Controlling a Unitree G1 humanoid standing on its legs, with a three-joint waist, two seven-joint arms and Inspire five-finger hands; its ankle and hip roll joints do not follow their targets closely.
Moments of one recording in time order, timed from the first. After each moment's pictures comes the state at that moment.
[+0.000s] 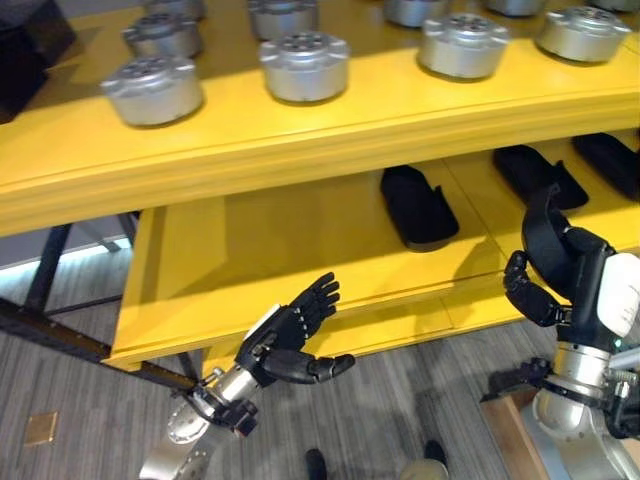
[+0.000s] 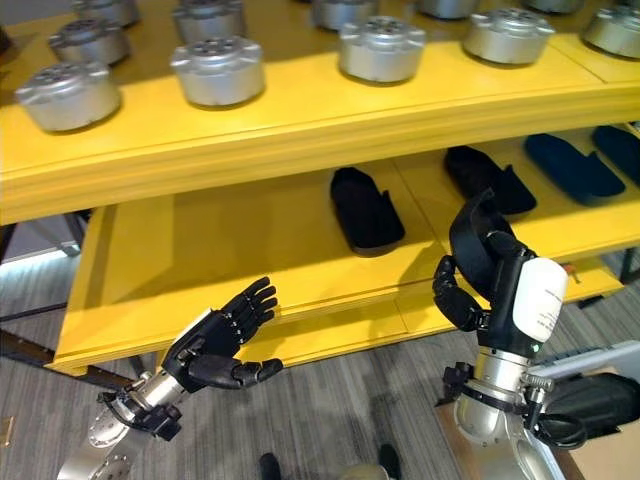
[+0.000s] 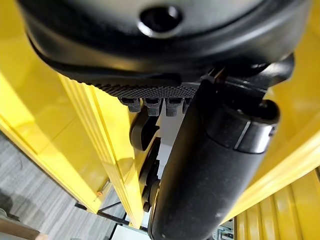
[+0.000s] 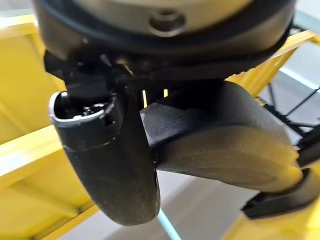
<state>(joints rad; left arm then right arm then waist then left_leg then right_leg) 0.17 0.62 -0.31 -0.09 -0.70 -0.27 -0.40 0.21 -0.60 0.03 -0.28 -0.44 -0.03 -0.82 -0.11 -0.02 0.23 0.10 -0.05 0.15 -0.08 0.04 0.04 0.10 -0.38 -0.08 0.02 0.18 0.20</state>
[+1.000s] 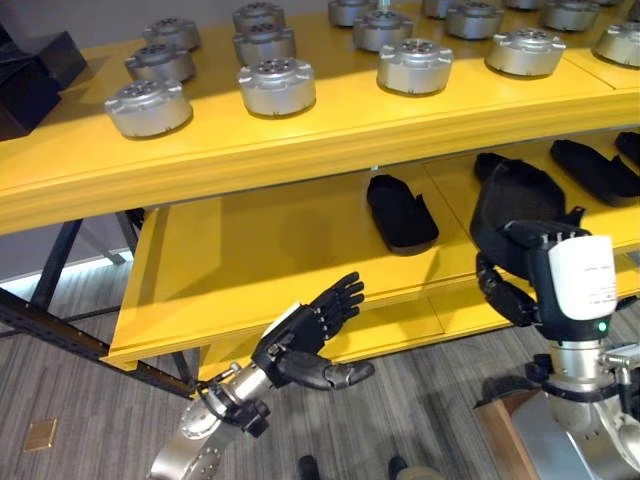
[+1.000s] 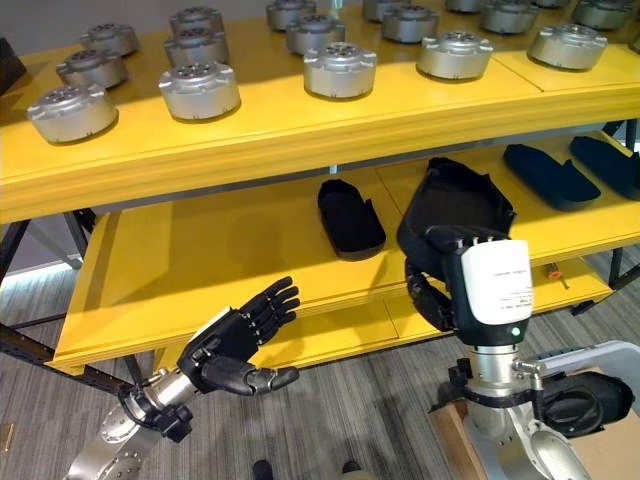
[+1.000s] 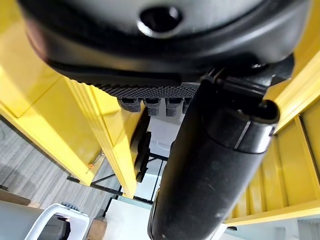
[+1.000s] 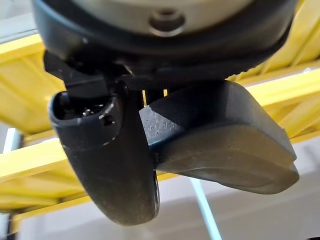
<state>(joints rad) 0.15 0.57 -0.35 -0.13 -0.70 -0.22 -0.45 0.19 -0.79 0.07 -0.28 -0.71 -0.20 -0.74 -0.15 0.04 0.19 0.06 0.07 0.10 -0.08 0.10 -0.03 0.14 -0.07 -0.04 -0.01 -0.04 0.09</state>
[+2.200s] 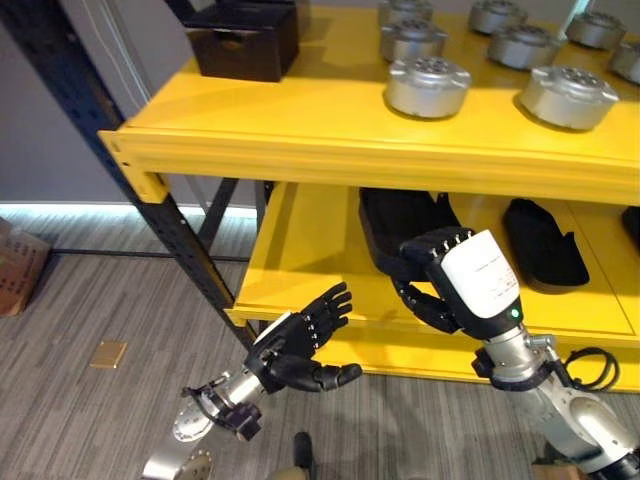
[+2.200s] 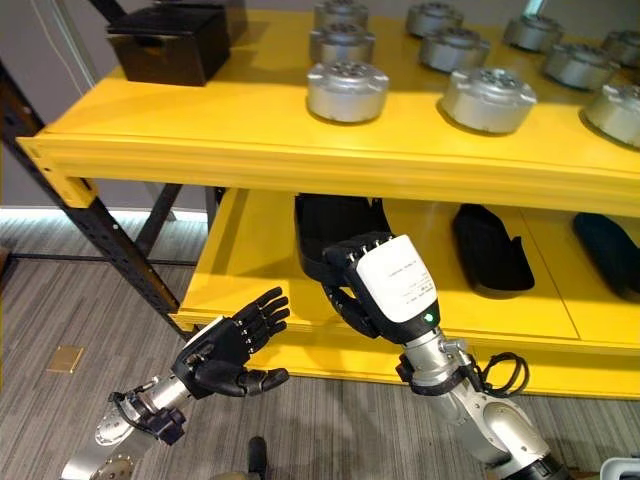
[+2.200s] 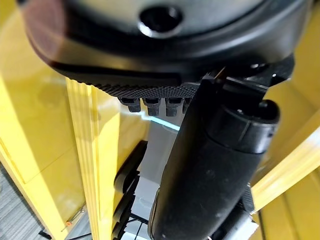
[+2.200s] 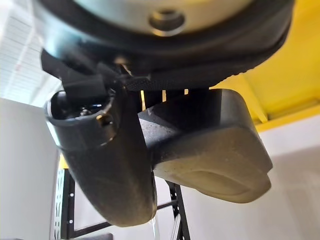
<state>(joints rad) 0.15 0.62 -0.37 -0.05 -0.78 -0.23 -0.45 -0.02 -0.76 0.34 -0.25 -0.76 -0.21 -0.59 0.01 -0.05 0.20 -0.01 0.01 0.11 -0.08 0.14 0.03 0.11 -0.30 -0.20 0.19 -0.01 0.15</state>
